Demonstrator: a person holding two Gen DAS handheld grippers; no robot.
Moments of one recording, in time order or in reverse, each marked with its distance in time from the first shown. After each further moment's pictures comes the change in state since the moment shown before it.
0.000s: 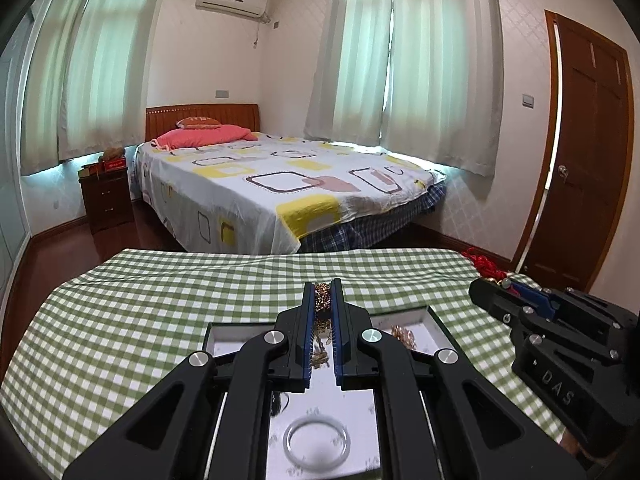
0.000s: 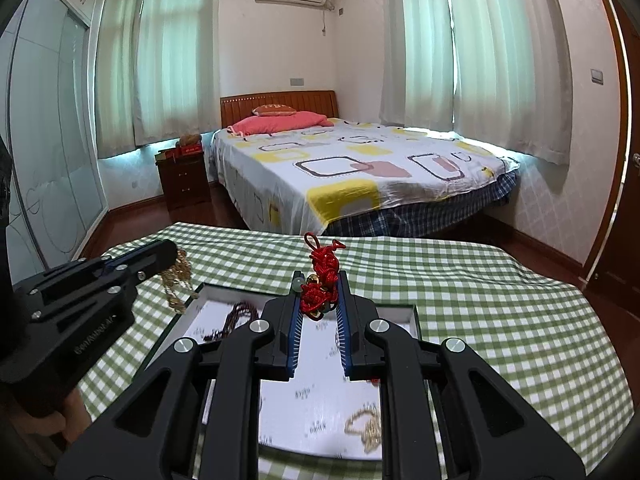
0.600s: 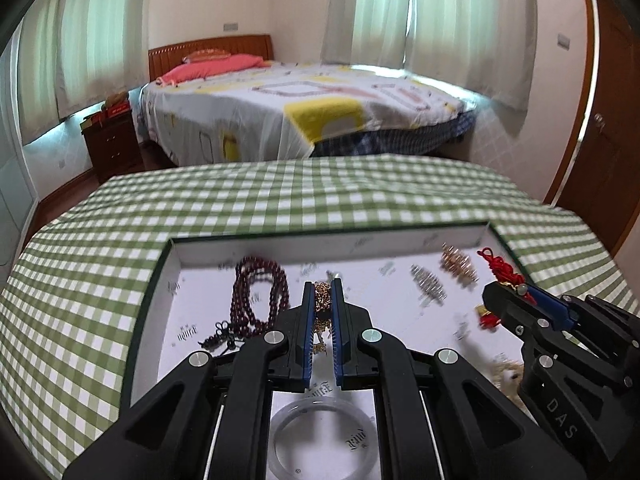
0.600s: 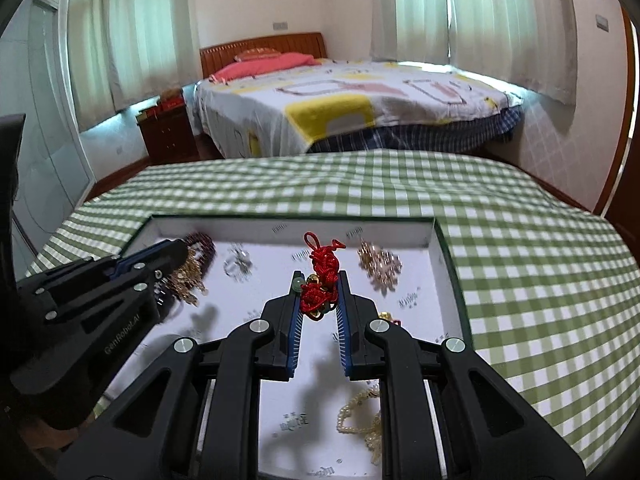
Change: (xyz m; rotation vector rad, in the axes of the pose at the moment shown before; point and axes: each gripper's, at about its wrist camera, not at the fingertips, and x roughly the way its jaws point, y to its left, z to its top) left arm 0.104 -0.004 -0.068 0.004 0.277 0.088; right arm 0.097 -0.018 -0.075 0.064 0.219 -0.019
